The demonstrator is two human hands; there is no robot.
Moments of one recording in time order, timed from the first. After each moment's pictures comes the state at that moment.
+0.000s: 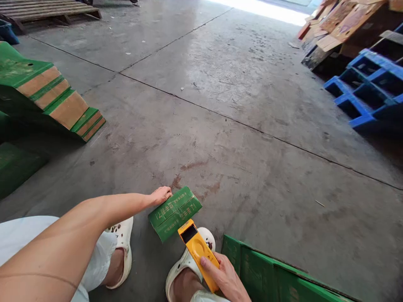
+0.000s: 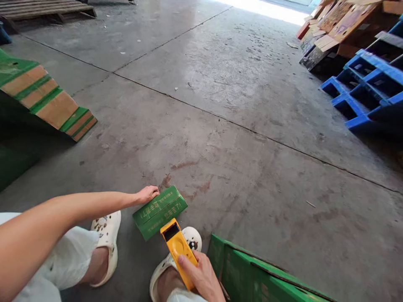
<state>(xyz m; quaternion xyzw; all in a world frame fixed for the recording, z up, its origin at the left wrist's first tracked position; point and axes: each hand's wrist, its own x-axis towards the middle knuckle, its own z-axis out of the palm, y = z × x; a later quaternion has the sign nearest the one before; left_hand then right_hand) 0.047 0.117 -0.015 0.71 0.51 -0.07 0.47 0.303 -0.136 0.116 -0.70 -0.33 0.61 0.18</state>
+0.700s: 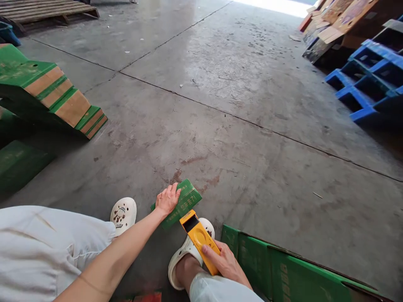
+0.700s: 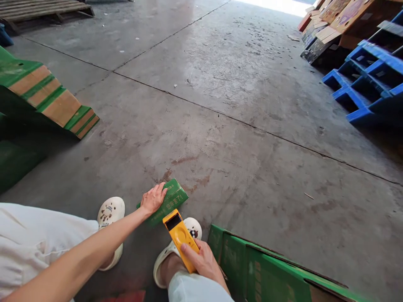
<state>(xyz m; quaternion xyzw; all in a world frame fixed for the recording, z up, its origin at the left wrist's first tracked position) 0.095 0.027 0.021 0.74 0.63 -0.02 0.23 0.312 -0.148 0.111 -0.66 -0.38 0.63 0.16</state>
